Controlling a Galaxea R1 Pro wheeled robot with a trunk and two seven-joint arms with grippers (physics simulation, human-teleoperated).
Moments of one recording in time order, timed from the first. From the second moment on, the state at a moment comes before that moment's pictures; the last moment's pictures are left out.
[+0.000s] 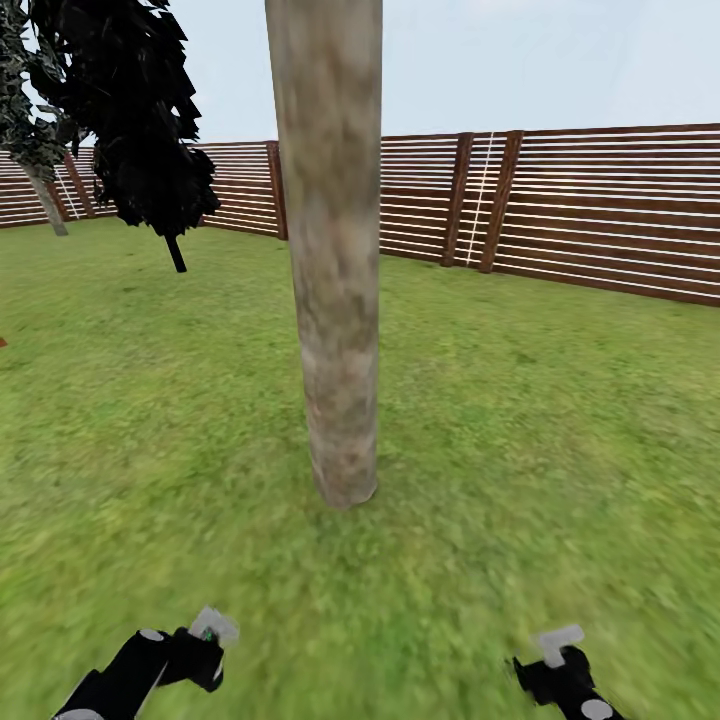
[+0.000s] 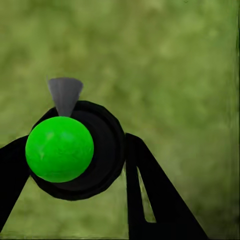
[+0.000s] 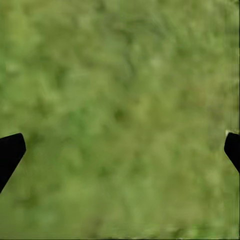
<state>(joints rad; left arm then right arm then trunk) -0.49 0.12 0.23 -0.44 -0.55 0.23 -0.48 -0.49 -0.13 -0.61 -0.16 0.85 -0.28 0.04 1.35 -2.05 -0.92</state>
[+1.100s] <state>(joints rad) -0.73 -0.09 0.20 -0.55 -0.41 0.65 -0.31 -0.45 -0.10 -0.77 -0.06 0.84 -0.37 -0.11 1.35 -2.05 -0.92</state>
